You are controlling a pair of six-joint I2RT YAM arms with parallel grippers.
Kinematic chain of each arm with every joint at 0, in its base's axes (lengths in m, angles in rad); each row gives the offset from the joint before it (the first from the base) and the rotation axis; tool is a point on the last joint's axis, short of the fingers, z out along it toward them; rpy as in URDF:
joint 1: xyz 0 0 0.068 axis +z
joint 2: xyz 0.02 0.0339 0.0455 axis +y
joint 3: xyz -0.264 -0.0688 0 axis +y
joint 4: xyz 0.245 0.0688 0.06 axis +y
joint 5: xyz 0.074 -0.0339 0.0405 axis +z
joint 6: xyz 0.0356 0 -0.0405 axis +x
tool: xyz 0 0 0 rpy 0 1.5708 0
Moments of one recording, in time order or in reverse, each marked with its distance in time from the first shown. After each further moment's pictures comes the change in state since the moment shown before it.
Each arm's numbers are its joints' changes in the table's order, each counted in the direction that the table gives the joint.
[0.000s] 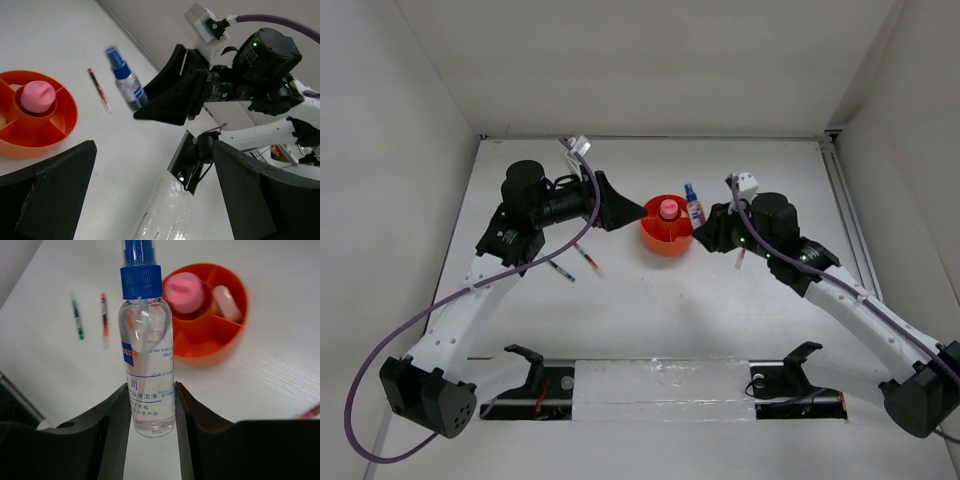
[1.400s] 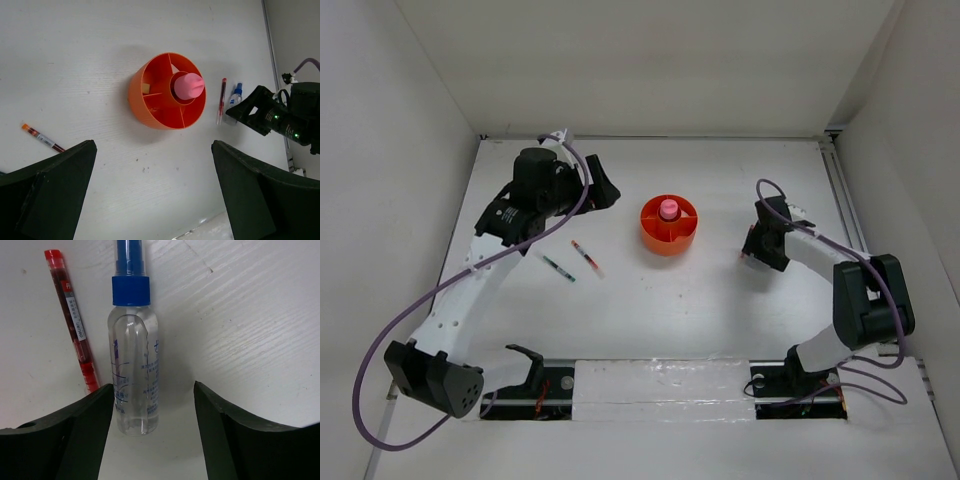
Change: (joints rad) left arm 0.003 0.107 -0.178 0.452 0.606 0.079; right arm -0.359 0.489 0.057 0.186 -0.445 0.376
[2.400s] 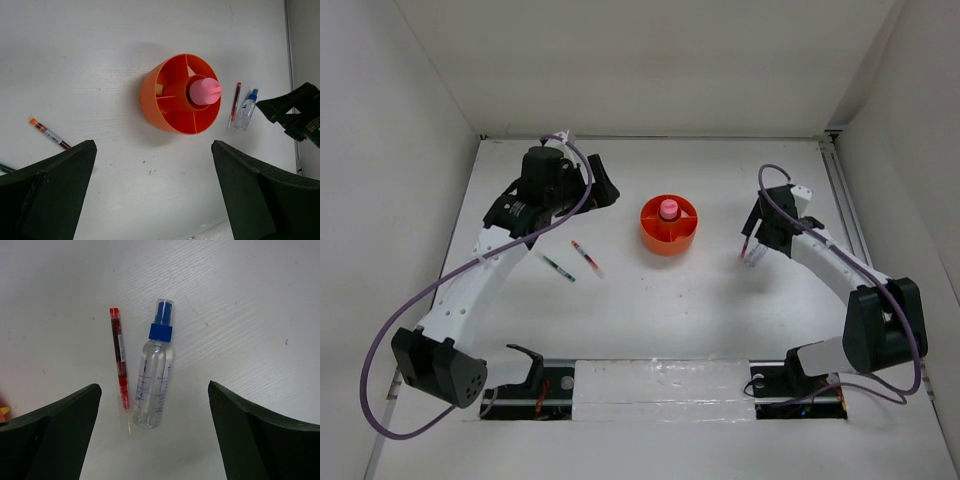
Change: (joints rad) left arm 0.000 0.048 0.000 0.002 0.053 -0.023; right arm 0.035 -0.145 -0.058 -0.016 -0.125 -0.081
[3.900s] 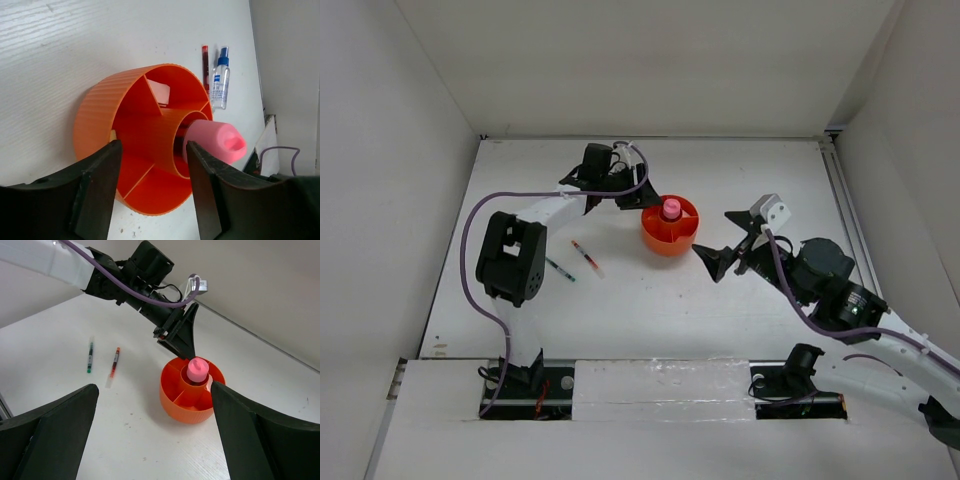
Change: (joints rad) left arm 0.003 0.679 -0.106 -0.475 -0.545 0.014; right arm 0.726 -0.673 -0.003 -0.253 0.260 -0.662
